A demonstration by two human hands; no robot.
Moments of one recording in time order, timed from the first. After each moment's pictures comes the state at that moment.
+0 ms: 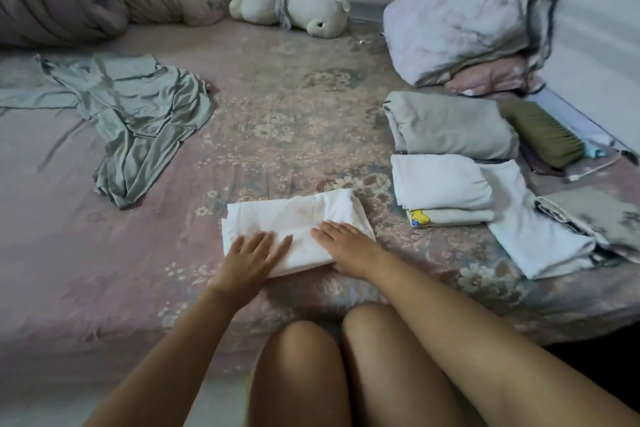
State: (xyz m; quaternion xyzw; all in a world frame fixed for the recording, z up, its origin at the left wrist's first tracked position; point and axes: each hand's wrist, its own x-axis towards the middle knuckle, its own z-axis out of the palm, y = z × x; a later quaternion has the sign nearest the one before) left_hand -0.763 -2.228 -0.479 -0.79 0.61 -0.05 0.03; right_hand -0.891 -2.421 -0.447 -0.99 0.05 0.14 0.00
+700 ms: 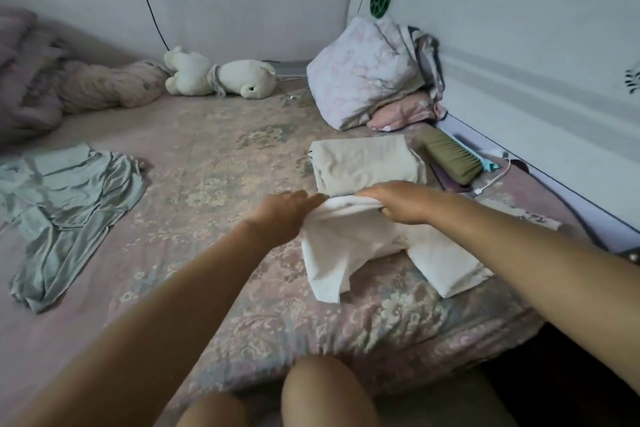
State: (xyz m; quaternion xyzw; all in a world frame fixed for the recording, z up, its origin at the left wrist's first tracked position) left_hand -0.848 -2.435 -0.285 -0.75 0.65 -0.07 0.03; right_hand -1.023 -2.589 -0.270 -0.97 0.20 0.07 0.07
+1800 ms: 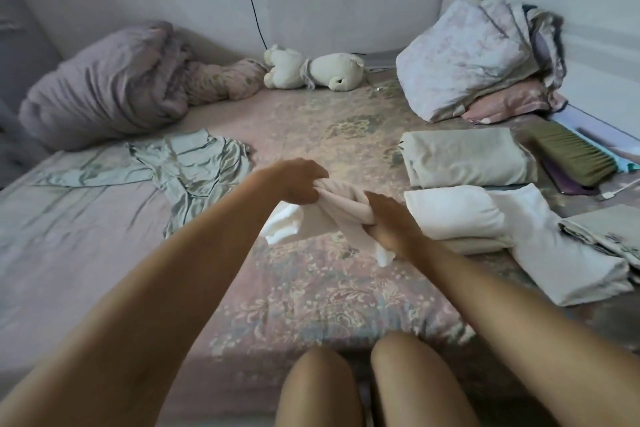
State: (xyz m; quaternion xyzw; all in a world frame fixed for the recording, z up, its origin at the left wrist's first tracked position) left_hand -0.771 -2.337 -0.215 -0.82 0.56 0.06 0.08; right_hand -0.903 -2.463 -0.342 -0.95 0.22 -0.15 0.14
